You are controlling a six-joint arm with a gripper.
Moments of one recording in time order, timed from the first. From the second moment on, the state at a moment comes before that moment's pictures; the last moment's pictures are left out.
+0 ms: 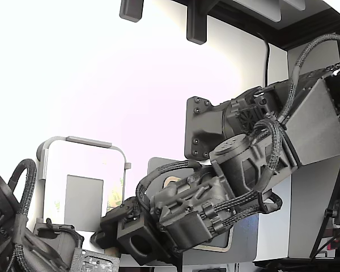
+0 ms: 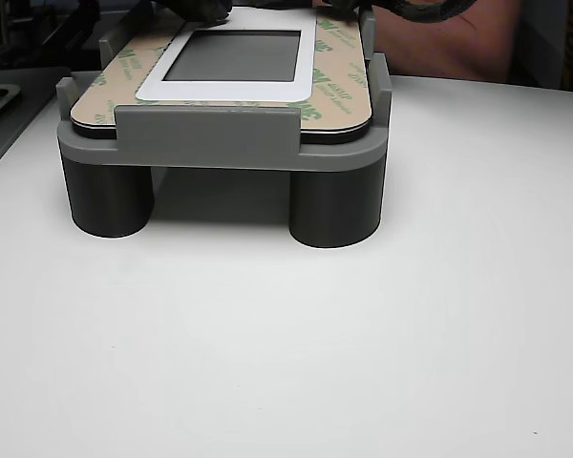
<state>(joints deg) 35.5 99.8 125.4 21.3 -1.1 -104.2</state>
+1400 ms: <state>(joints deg) 35.9 99.1 124.0 22.1 -0.8 -104.1</state>
